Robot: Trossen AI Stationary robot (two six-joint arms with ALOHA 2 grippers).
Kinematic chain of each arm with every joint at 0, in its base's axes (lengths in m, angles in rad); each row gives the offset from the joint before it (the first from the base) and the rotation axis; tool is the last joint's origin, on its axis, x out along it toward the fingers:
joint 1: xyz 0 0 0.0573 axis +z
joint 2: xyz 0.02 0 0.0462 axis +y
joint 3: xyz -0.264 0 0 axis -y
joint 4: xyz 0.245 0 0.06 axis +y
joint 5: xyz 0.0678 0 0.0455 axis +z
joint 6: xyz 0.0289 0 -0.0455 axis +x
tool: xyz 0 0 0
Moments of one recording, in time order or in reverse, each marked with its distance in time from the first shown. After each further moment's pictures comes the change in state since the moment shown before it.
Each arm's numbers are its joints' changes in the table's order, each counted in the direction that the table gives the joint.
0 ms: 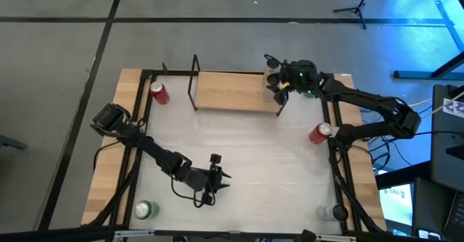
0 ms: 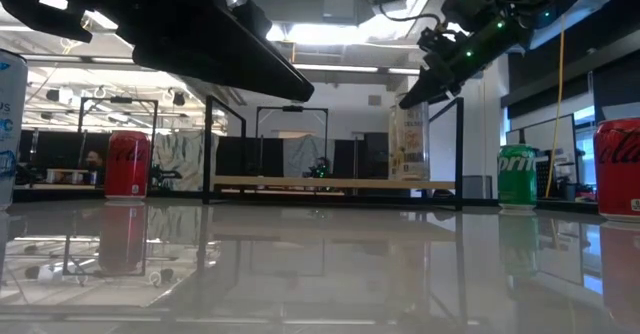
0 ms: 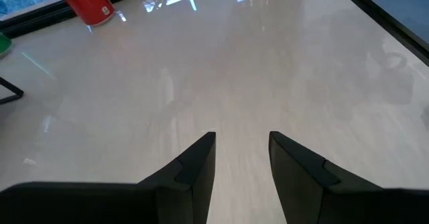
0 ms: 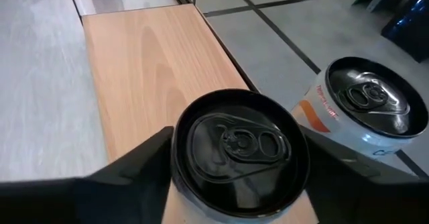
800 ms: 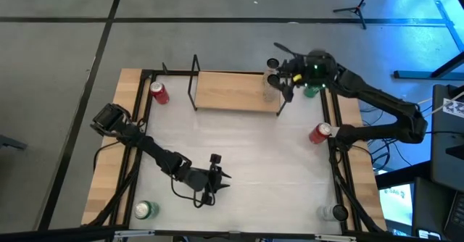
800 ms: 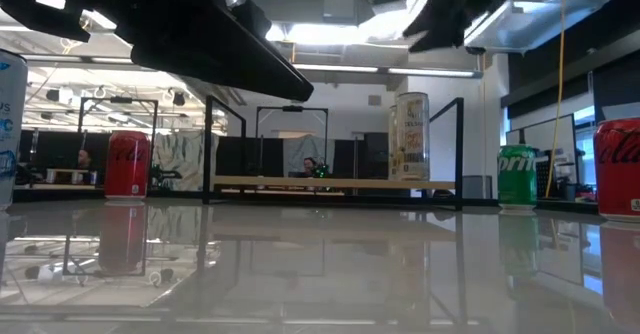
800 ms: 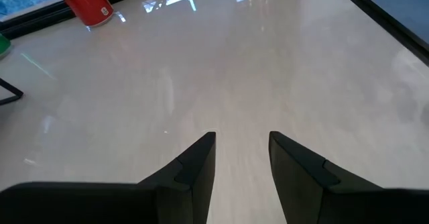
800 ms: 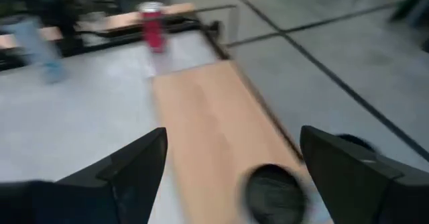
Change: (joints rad) left arm 0.002 0.000 0.000 0.000 0.000 0.006; right arm 0.098 -0.113 0.275 0.315 0.097 0.123
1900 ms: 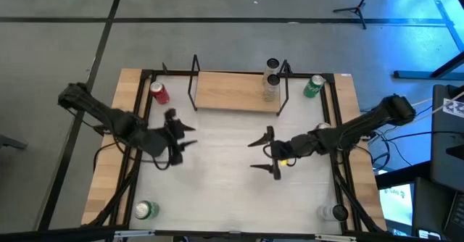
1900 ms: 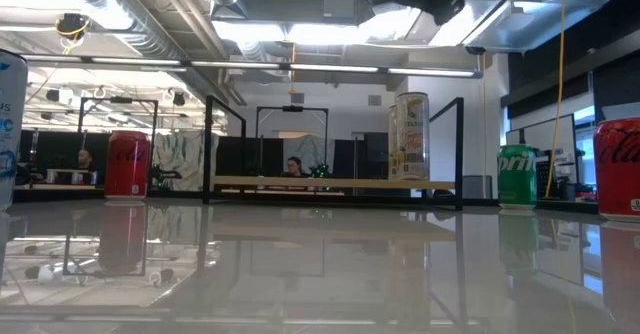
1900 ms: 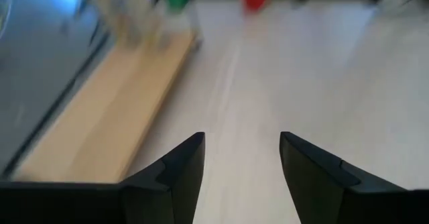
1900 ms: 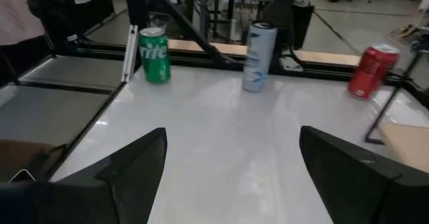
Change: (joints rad) left arm 0.040 -0.655 0.238 1.112 0.232 -0.419; right arm 0.888 0.203 -0.356 -0.774 -0.401 0.123
